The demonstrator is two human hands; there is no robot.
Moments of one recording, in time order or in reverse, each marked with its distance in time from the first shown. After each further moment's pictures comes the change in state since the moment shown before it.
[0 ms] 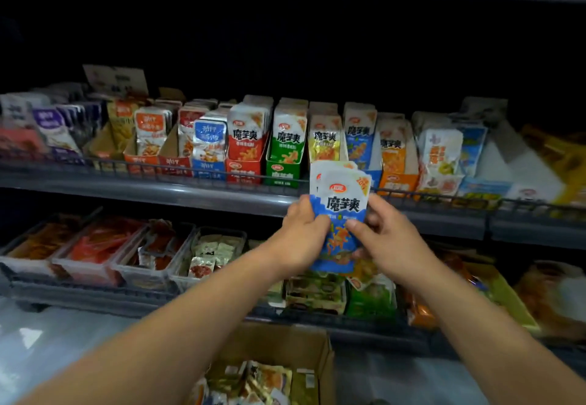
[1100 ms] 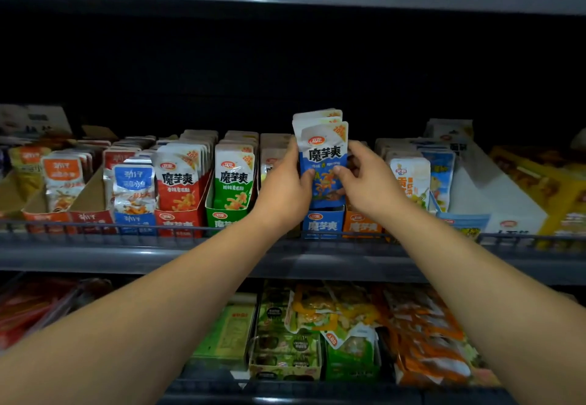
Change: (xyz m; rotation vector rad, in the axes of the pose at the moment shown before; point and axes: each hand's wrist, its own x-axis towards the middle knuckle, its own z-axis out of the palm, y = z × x) left_hand 0.160 0.059 0.011 0.196 0.321 0.450; right_hand 0.156 -0.008 -0.087 -0.372 0.268 -0.265
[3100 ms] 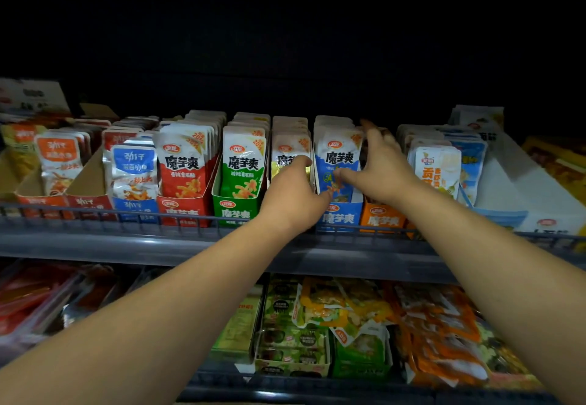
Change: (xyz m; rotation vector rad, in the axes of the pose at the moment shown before) left_hand -0.007 -0.021 0.004 0.188 -0.101 -0.204; right_hand 0.042 0.041 0.018 -0.445 0.011 -0.005
